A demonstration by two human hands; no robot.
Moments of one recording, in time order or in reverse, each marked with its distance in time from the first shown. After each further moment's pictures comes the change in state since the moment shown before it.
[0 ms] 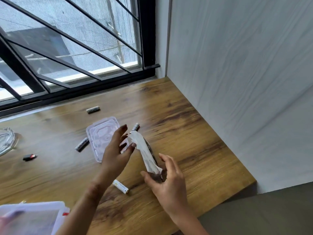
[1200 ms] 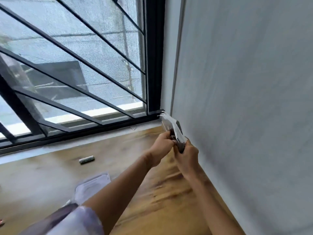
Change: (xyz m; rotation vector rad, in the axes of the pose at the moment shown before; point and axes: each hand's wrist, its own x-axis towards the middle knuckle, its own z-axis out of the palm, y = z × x) left_hand 0.216 0.073 0.105 -0.228 -0.316 -0.080; right_hand 0.264 0.039 -0.014 0.126 0.134 0.036
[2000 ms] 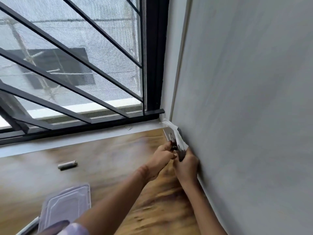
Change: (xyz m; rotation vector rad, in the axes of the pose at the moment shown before) left_hand 0.055 -0.039 0.013 -0.198 0.002 -0.116; right_hand 0.052 0.060 0.029 -0.081 0.035 0.041
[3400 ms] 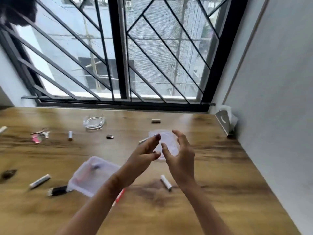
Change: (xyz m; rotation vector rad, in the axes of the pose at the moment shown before) left_hand -0.400 -0.018 -0.101 0.052 0.322 0.293; right_hand -0.309 -0.182 -0.026 0.268 -0.180 -0.477
